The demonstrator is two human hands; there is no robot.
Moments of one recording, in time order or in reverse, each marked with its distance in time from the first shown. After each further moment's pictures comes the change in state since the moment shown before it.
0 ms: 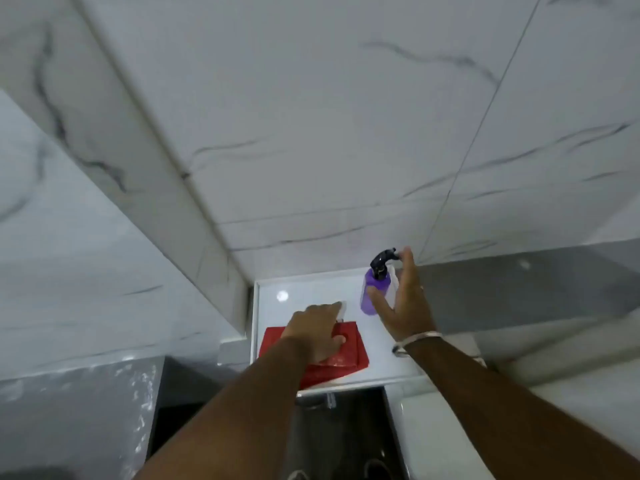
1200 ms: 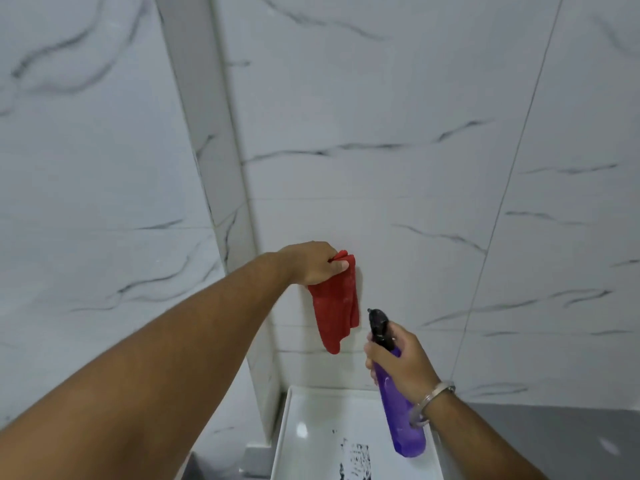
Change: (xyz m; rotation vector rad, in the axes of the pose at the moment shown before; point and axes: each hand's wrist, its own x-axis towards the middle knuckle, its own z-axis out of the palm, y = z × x) left_hand -0.049 0.031 -0.343 0.050 0.248 -0.003; right_hand 0.040 -0.159 -0.070 0.634 -0.367 -0.005
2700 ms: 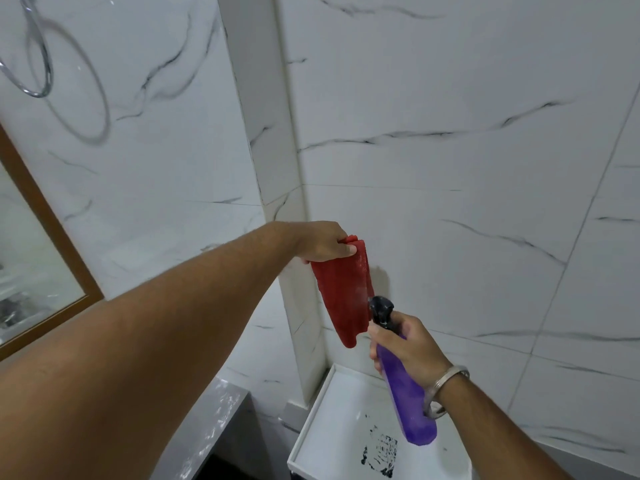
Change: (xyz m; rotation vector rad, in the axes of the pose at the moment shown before) left_hand -0.057 0.017 -0.033 -0.020 -0.060 -0.343; right_hand 0.024 -0.011 0.001 0.144 -0.443 0.025
